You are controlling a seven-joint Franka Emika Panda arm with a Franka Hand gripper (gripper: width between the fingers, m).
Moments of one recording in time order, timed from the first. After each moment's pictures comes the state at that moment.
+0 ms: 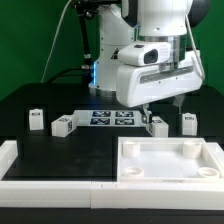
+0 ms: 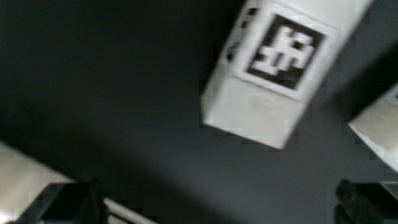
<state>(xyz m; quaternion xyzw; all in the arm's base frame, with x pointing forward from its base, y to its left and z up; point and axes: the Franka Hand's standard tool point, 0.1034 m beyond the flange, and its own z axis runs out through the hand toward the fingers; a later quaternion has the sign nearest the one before) 0.432 0.091 0.046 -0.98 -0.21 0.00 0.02</state>
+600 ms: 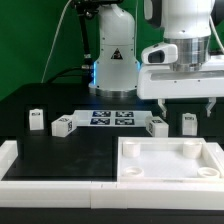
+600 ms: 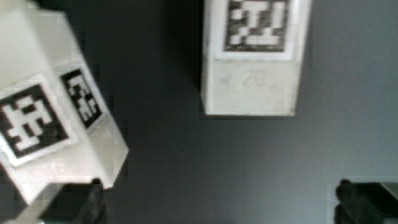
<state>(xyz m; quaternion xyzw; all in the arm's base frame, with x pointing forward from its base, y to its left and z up) 0.419 0.133 0.043 -1.00 0.06 0.02 0.04</state>
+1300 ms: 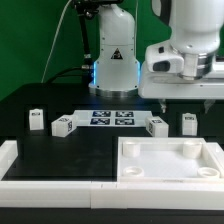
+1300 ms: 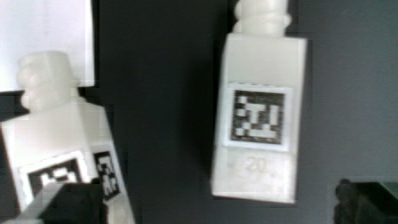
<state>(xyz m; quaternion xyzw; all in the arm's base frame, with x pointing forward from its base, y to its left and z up) 0.402 0.140 0.046 -0.98 0.04 0.21 0.02</state>
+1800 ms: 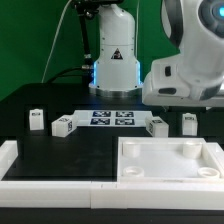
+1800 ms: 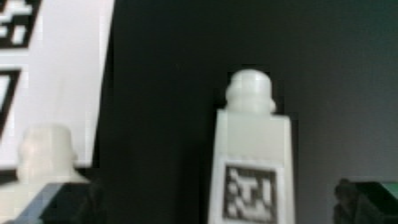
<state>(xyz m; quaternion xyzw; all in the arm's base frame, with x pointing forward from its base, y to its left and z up) 0.380 0.142 0.037 -0.90 0.02 0.43 0.01</state>
